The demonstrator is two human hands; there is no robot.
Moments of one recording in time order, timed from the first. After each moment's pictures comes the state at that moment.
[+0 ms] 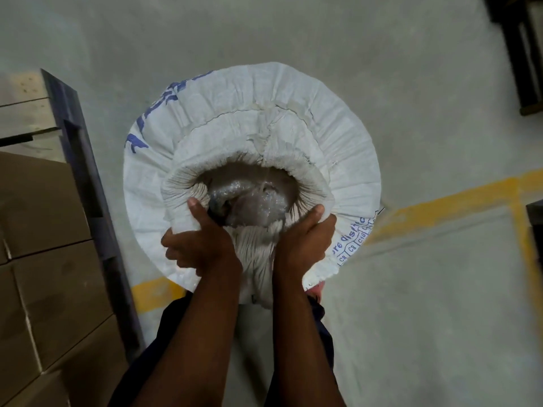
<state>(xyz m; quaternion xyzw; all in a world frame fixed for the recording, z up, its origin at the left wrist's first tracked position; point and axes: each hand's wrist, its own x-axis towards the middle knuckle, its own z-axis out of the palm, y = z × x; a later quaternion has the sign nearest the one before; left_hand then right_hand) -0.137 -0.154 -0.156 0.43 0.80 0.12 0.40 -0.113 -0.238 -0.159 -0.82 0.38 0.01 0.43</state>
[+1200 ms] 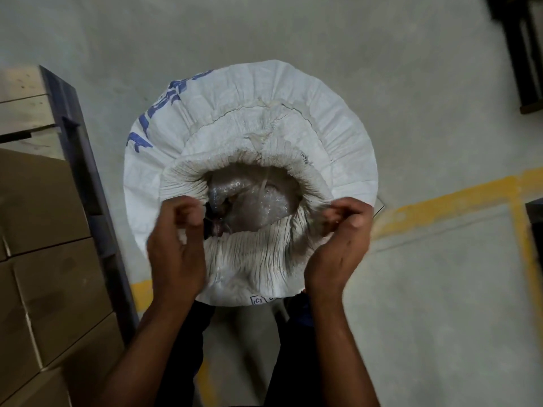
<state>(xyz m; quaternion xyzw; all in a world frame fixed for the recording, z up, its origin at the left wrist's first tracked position) -0.205 -0.117 -0.133 0.78 0.37 0.12 0.49 -0.114 -0.284 -0.121 -0.78 0.12 -0.07 0.60</state>
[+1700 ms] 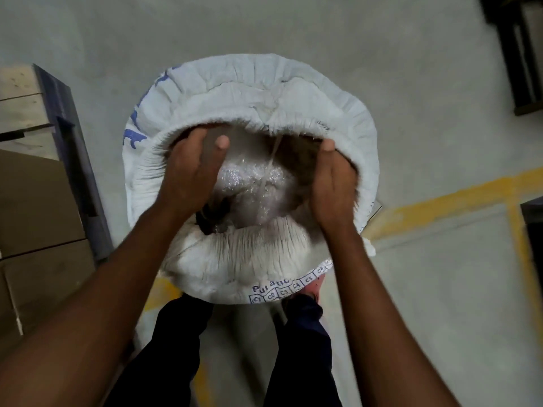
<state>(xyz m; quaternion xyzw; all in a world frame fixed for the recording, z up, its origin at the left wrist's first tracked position) -0.103 -0.059 -0.162 0.85 0.22 0.06 0.48 -0.031 -0.272 -0.137 -0.87 -0.03 0.08 0.49</state>
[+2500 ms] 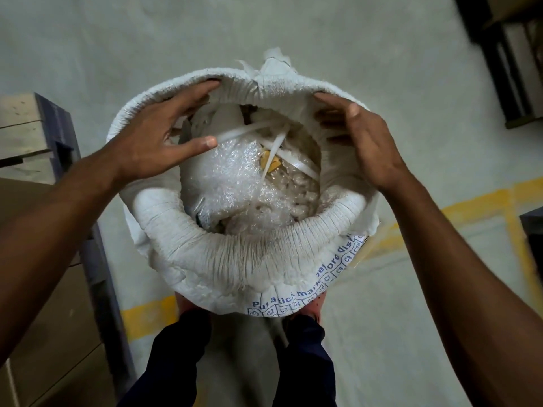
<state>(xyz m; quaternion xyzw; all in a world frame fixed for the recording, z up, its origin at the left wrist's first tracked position) -0.038 0.026 -0.130 0.89 0.03 -0.09 0.45 0.089 -0.307 -0.108 -0.83 -0.25 0.21 0.45</state>
